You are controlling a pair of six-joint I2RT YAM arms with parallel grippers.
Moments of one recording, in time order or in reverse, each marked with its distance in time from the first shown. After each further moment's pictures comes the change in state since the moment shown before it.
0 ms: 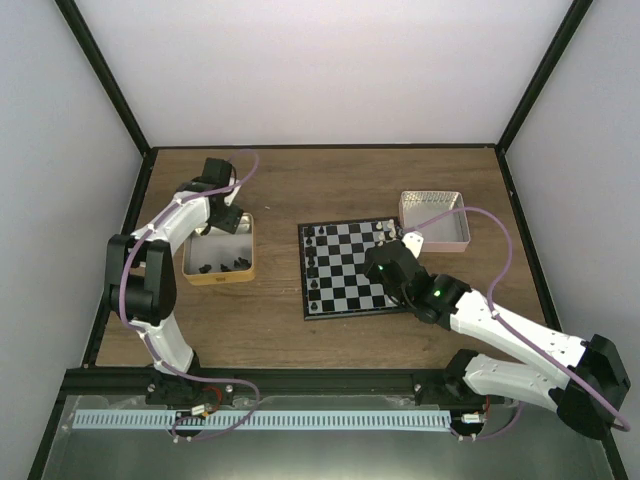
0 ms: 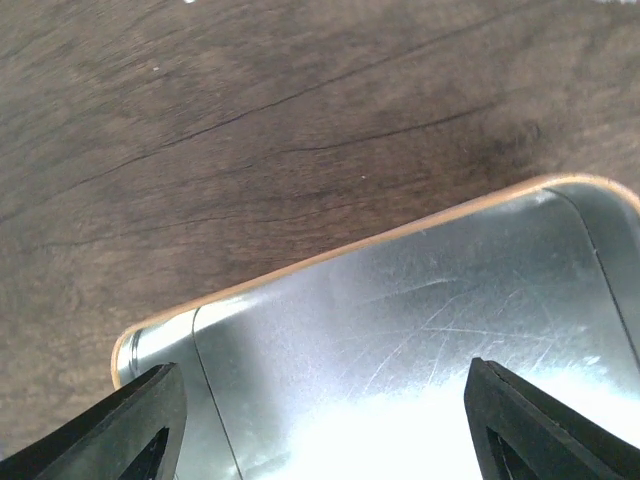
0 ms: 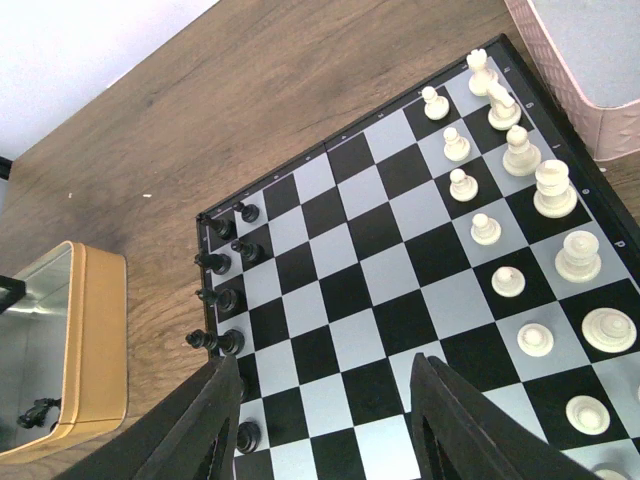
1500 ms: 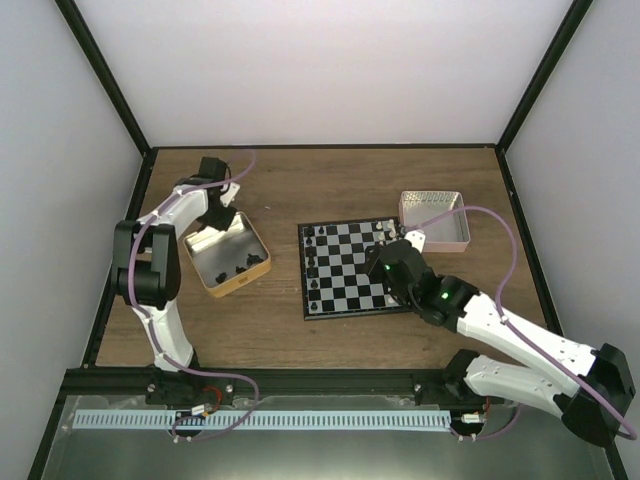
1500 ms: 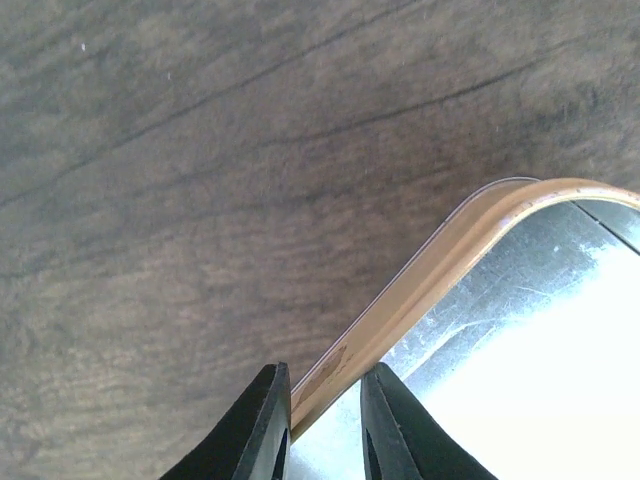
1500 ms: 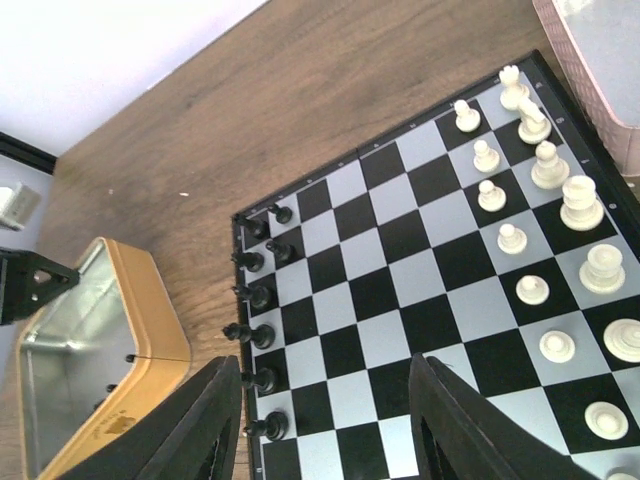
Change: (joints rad) left arm 0.062 0.153 0.091 -0.032 0.083 0.156; right arm -0.007 -0.043 0.009 -0.001 -0.040 -0.036
